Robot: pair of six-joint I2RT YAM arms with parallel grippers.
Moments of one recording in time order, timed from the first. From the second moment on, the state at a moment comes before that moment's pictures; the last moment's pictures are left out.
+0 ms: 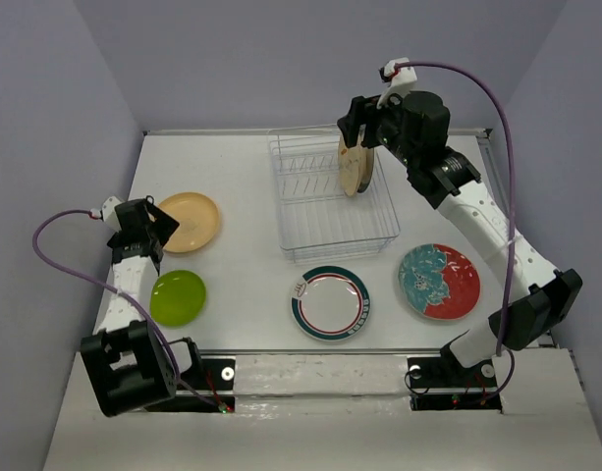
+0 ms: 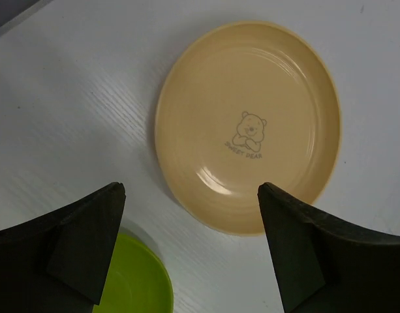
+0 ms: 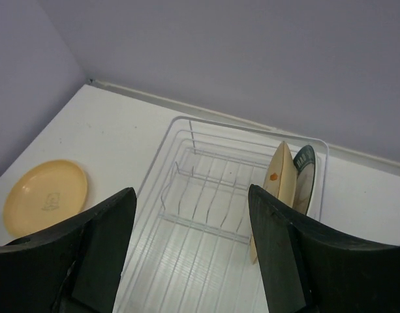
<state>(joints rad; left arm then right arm) 0.26 1.11 0.69 -0.25 -0.17 -0.62 0.51 1.52 1.68 -0.25 0.07 0.12</state>
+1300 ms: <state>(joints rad) 0.36 1.47 0.79 0.02 0.14 -0.68 0.51 1.53 1.62 -0.20 -0.22 0.18</state>
